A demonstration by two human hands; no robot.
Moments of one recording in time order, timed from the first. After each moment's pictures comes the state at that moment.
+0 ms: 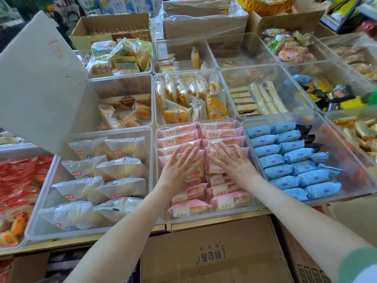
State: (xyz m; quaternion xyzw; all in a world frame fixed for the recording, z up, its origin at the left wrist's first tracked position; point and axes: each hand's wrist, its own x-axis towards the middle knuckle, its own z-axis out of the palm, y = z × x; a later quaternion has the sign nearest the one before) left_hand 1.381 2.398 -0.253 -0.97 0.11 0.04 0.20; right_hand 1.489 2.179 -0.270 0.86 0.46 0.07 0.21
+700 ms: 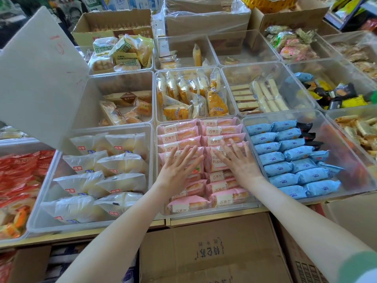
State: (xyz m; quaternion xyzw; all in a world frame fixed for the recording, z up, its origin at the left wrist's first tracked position) left_hand 1.370 2.402 -0.264 -0.98 0.12 -0.06 0.14; right_hand 1.483 2.170 -0.269 0.89 0.42 0.08 0.18
